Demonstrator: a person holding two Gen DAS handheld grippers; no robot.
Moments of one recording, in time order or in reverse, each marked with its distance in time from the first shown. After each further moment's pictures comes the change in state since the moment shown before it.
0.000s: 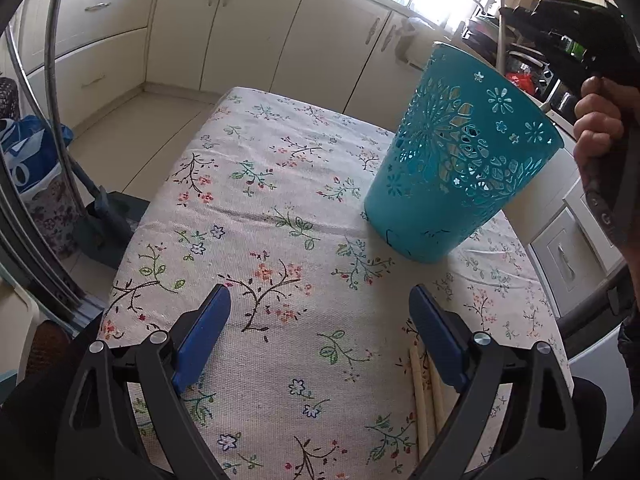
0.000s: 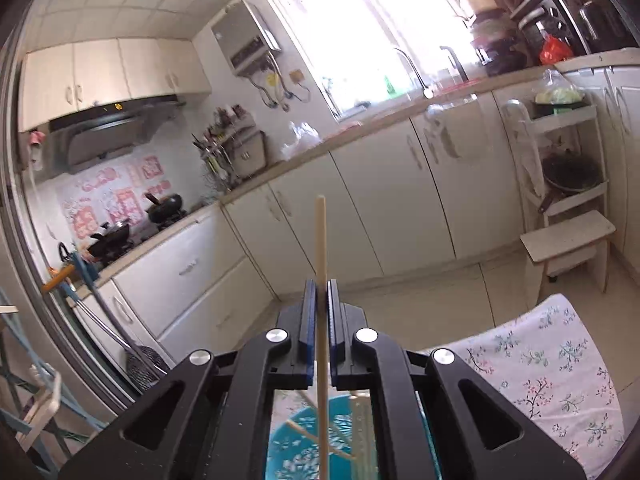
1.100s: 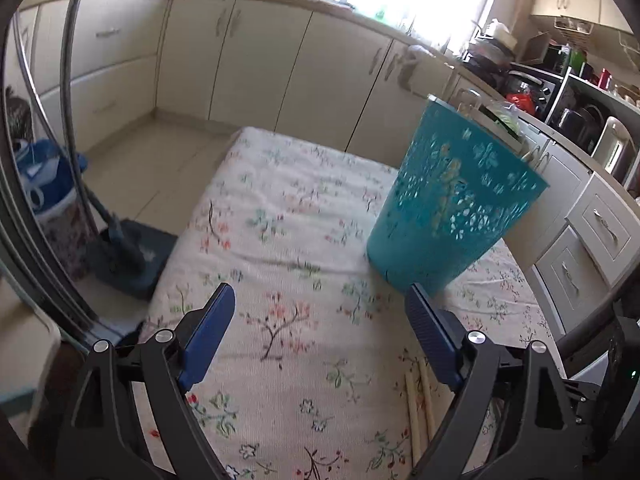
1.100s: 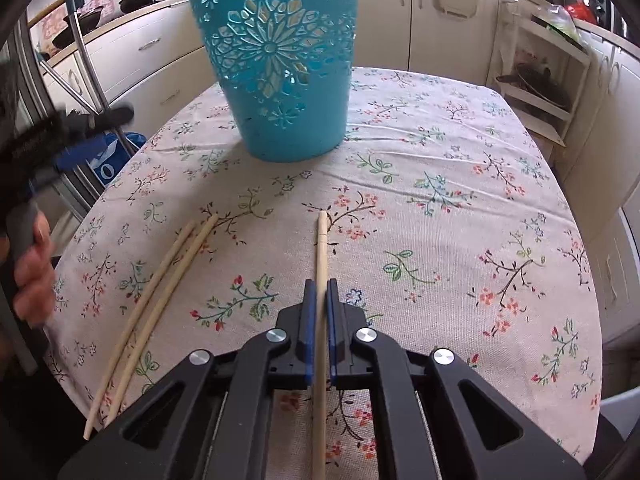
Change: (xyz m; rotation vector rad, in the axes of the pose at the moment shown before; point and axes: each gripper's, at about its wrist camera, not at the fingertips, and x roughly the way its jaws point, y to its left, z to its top) left arm -0.023 0.004 0.009 -0.007 -0.091 0.028; right arm -0.115 -0.048 -0.224 -0.265 0.603 -0.240
